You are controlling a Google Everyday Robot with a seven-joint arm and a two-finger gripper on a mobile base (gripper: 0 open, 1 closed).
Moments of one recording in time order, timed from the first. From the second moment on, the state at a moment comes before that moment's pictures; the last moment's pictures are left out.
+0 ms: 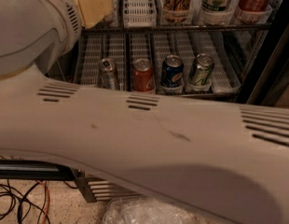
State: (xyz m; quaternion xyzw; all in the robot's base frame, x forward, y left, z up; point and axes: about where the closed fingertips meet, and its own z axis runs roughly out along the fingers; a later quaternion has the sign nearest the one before) arm 0.524 0.145 1.088 -0.07 0.76 -0.01 0.65
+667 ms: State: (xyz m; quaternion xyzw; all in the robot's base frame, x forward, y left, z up) arm 0.526 0.159 1.088 -0.06 0.75 -0.01 0.65
